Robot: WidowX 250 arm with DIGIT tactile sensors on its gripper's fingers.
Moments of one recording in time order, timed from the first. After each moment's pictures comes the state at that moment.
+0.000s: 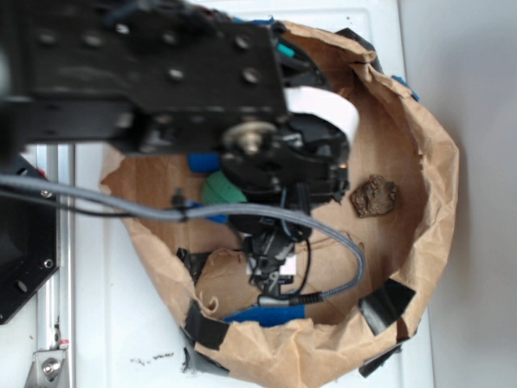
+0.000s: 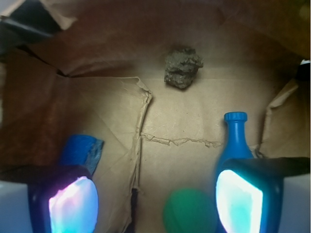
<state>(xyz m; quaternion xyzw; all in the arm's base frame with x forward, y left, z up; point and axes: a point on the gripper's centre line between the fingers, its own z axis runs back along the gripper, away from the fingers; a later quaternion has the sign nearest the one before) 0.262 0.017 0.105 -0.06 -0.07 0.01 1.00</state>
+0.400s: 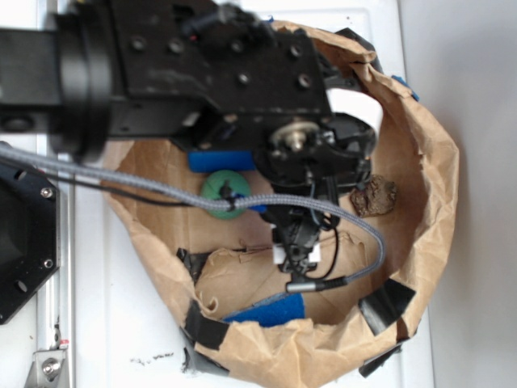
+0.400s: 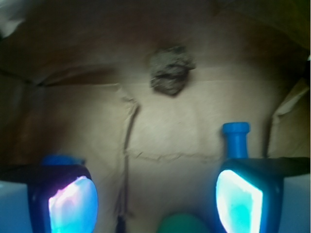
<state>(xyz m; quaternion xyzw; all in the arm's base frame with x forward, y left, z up) 0.279 0.017 0.090 -0.05 -0.08 0.02 1.00</state>
